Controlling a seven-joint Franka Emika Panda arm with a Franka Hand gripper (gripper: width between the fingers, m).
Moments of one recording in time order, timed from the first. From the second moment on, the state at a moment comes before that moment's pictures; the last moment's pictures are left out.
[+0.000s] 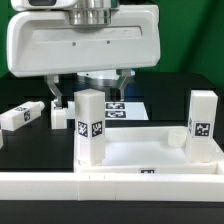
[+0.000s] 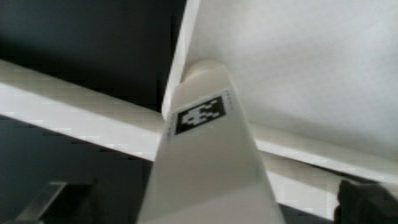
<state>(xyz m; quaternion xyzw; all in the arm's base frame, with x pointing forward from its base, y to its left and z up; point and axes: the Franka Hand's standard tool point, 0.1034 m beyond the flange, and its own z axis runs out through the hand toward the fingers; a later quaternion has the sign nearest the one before) 0.616 -0.057 0.116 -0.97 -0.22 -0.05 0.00</state>
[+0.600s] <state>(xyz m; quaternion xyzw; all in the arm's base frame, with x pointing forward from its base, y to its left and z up) 0.616 -0.057 0.116 -0.97 -0.24 -0.05 0.00</state>
